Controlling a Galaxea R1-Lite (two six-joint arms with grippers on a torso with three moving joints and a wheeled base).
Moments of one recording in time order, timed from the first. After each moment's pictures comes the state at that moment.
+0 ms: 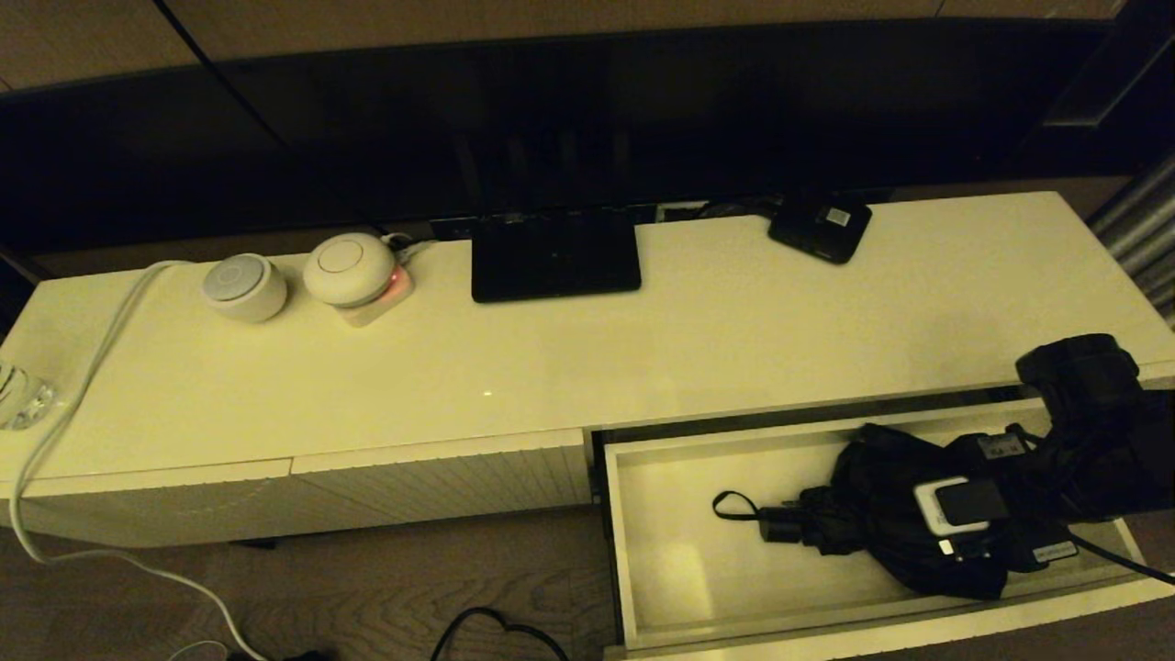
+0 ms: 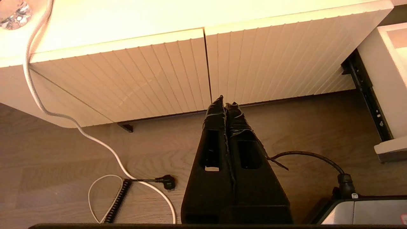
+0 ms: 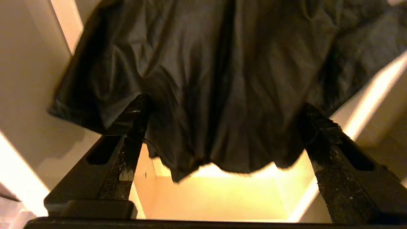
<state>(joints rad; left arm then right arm) 0.00 0.00 0.00 0.00 -0.01 0.05 -0.03 1.74 -0.87 0.12 0.03 -1.66</state>
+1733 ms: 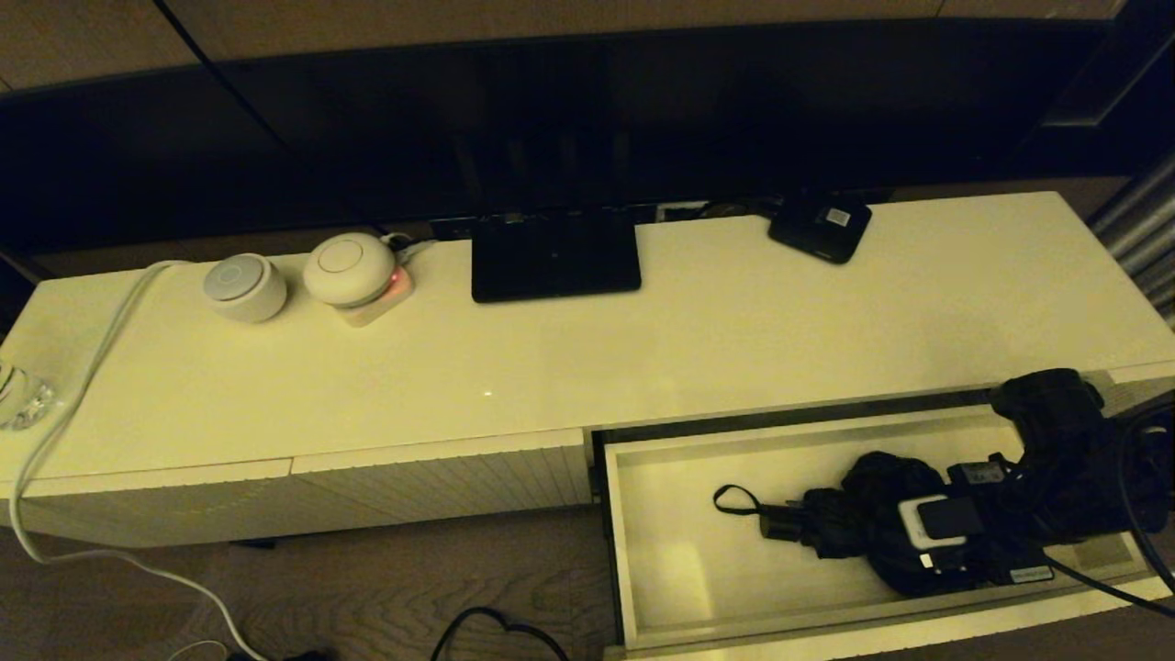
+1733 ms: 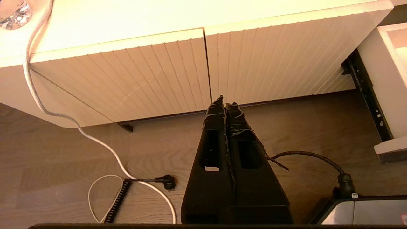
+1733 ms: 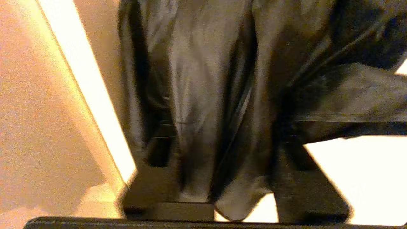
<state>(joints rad) 0.00 0.00 0.00 0.00 -0.01 0.05 -0.05 1.85 -0.82 0.04 0.06 -1.61</state>
